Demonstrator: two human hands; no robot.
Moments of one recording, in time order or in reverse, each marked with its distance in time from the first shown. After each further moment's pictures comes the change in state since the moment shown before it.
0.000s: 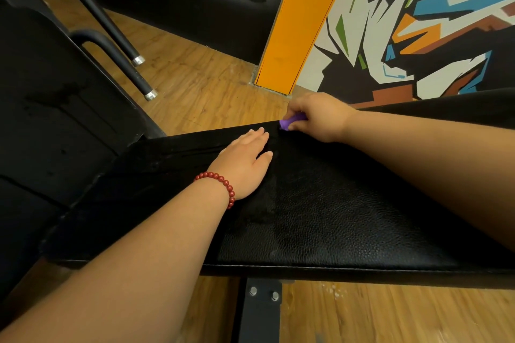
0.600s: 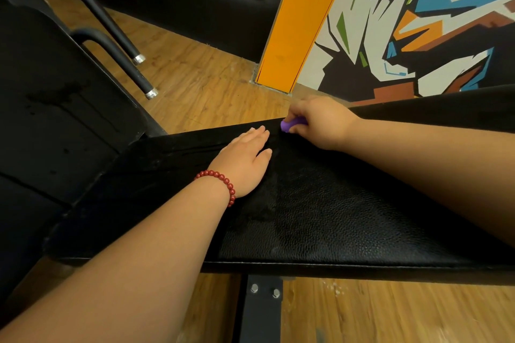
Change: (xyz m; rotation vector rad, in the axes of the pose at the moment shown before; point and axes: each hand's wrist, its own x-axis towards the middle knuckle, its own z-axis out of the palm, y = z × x) left_hand 0.001 -0.002 0.001 0.010 0.003 0.006; right_hand -0.013 -0.008 0.007 -0.016 0.050 0.034
